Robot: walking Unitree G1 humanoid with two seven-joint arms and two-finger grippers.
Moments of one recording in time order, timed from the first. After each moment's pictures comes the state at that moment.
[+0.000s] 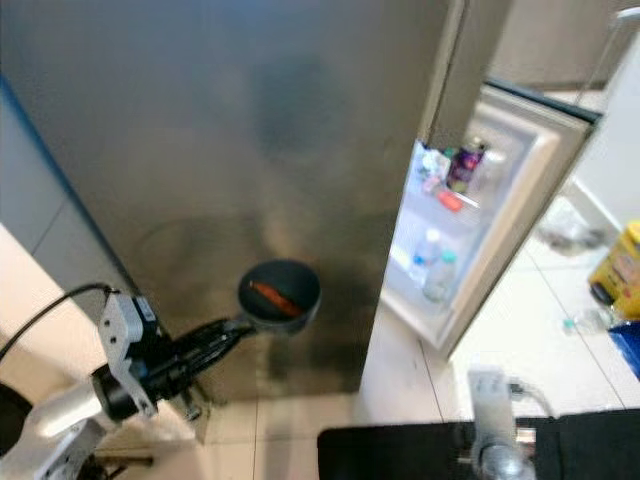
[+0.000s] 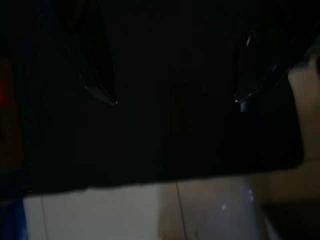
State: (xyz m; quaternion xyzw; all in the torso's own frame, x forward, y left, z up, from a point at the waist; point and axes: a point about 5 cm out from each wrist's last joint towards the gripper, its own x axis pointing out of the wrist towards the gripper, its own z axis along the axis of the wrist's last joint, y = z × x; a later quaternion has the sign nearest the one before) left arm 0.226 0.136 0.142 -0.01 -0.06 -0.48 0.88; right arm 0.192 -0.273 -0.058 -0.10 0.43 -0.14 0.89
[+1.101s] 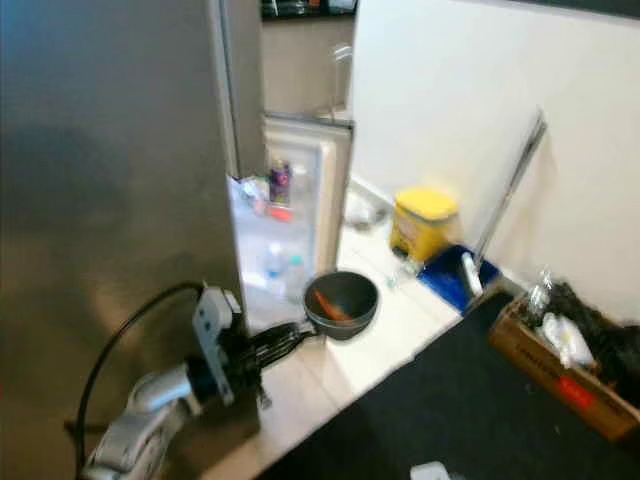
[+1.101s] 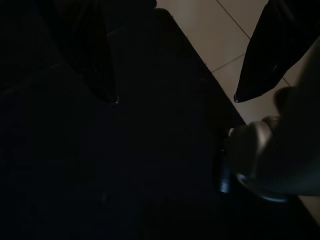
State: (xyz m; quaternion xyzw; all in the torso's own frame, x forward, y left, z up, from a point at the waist) left arm 0.264 0.072 0.108 -0.05 -0.03 -0.49 0.87; right arm 0.127 -0.233 -0.099 -0.13 0.56 0.00 0.82
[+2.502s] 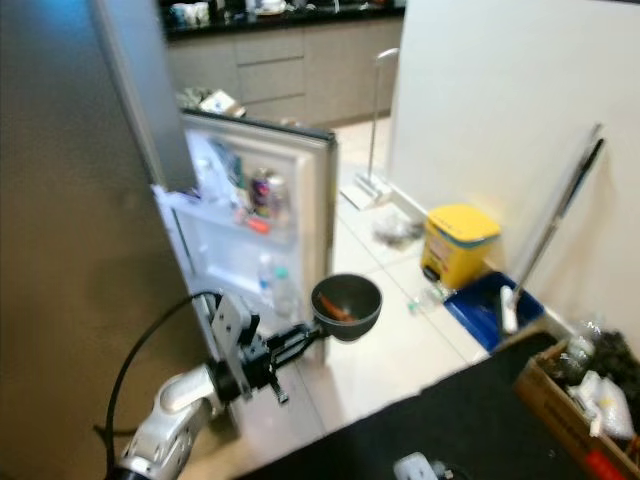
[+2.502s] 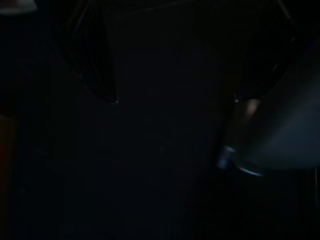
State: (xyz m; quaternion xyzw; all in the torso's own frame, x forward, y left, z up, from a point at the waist) left arm 0.273 0.067 0.090 -0.06 -0.03 -0.47 0.88; right arm 0.142 -0.220 -0.097 -0.18 0.55 0.05 0.82
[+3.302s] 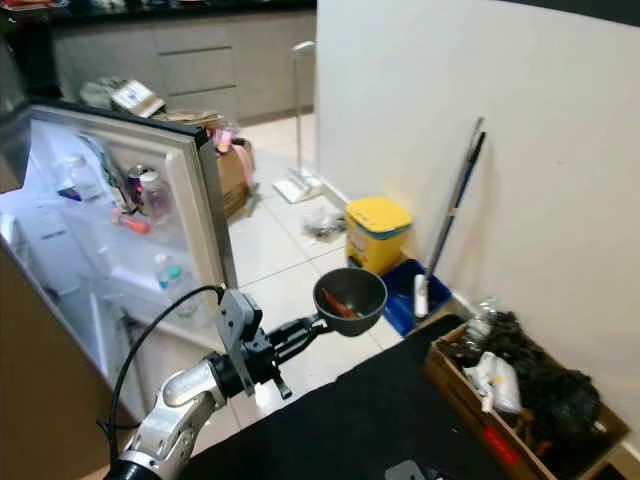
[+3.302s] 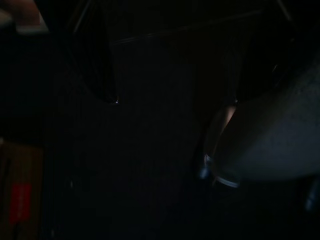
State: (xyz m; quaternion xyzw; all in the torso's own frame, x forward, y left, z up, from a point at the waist) left arm 0.273 0.063 0.088 -0.07 -0.03 -0.47 0.88; right arm 0.143 -0.214 -0.098 -0.17 0.55 0.07 0.82
